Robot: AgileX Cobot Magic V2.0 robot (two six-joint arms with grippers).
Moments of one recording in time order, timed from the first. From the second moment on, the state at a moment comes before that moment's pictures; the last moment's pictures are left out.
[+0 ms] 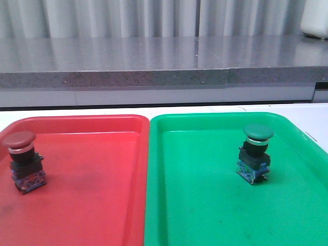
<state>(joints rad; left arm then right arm) 0.01 -0.01 0.01 -0.05 0.04 -0.03 0.22 0.34 -0.36 0.02 0.34 -0.04</state>
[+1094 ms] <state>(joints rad) 0.01 -0.01 0.01 -0.05 0.04 -0.03 0.02 -0.01 0.03 0.01 0.09 -0.04</state>
